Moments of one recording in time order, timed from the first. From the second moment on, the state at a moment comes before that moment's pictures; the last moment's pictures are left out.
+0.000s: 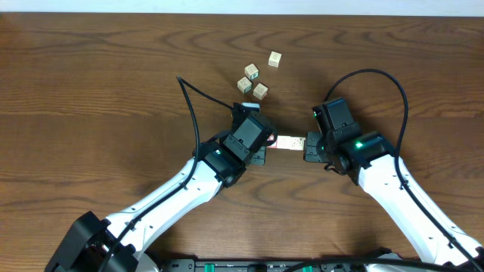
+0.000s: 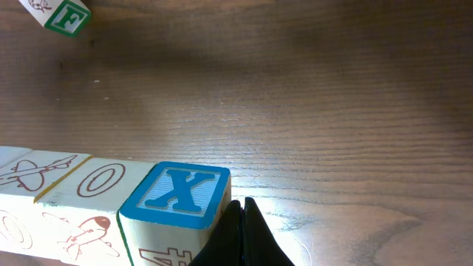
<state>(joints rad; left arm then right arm) -0.78 1.52 0.99 -0.43 -0.18 -0.58 0.43 1.37 0.97 -0.74 0.04 0.51</state>
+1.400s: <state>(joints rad) -0.75 1.52 0.91 -0.35 -0.19 -0.56 0.43 1.47 0.96 -0.68 -0.01 0.51</state>
